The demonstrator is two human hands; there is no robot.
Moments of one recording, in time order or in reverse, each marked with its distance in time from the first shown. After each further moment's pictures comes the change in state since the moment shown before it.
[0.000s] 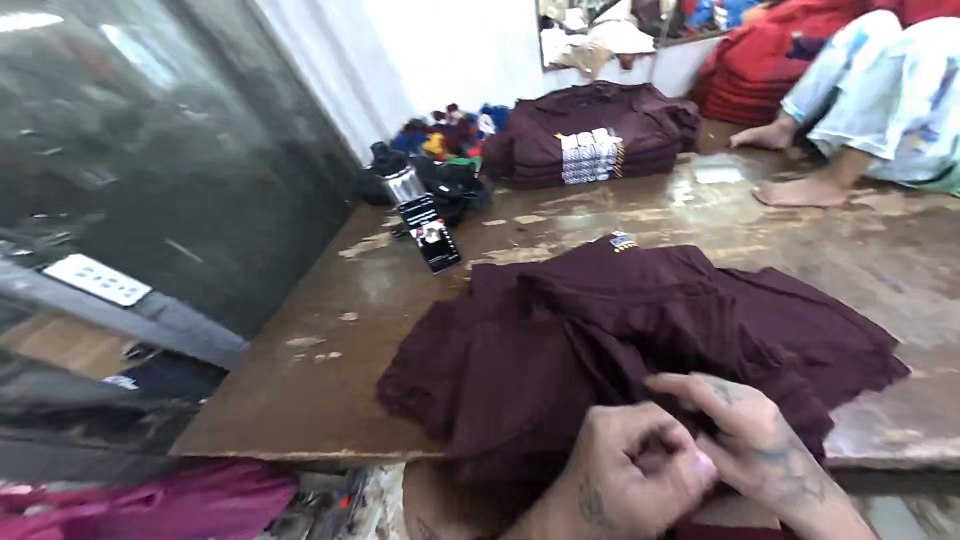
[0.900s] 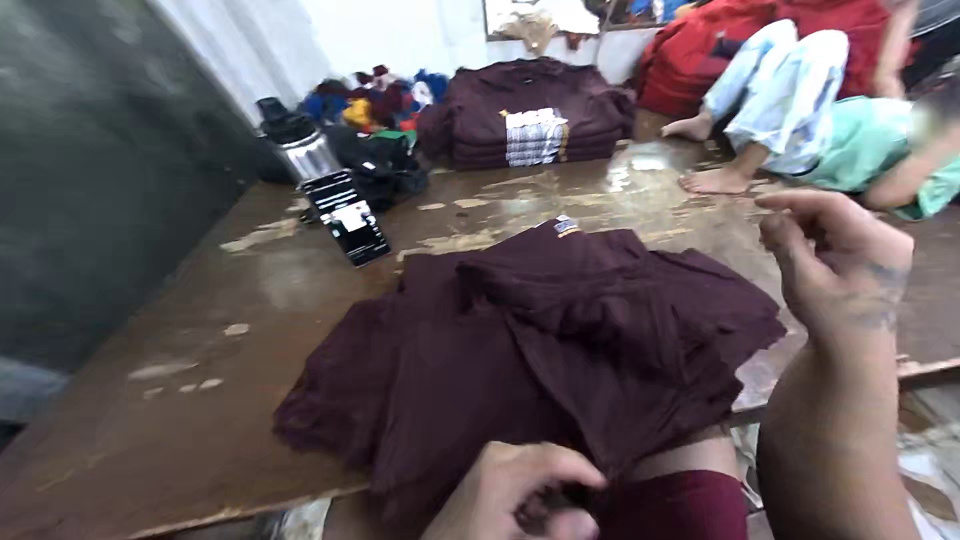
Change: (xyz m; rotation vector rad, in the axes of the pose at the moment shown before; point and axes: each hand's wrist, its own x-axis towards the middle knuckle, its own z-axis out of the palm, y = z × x) left_hand -0.034 -0.006 -0.039 0.092 -0.212 0.041; right_hand 0.040 0.085 -0.103 -0.378 0.210 0.184
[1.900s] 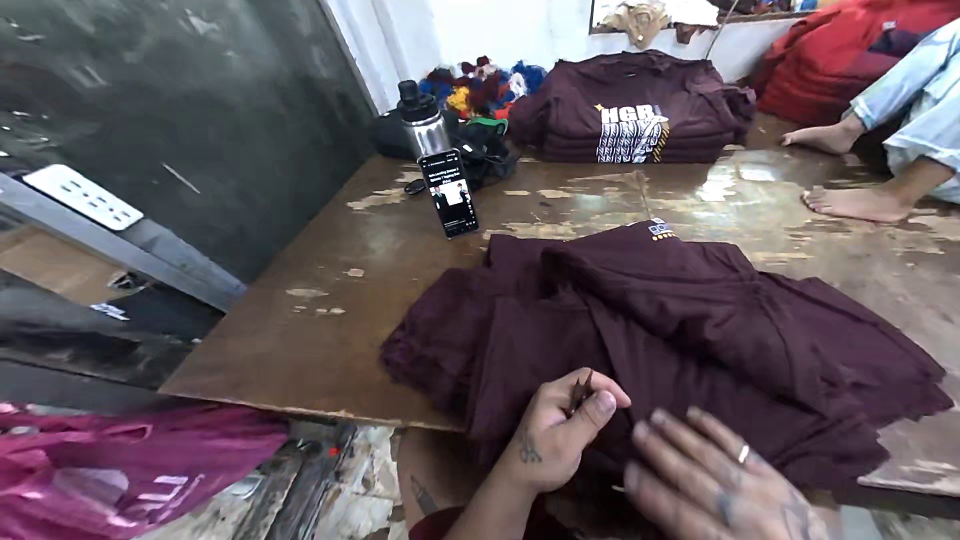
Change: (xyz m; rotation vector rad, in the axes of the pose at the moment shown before) left_hand 0.005 -0.023 -0.014 -0.364 0.396 -0.252; right_hand -0.100 -0.126 0.033 0.278 -0.705 -0.475
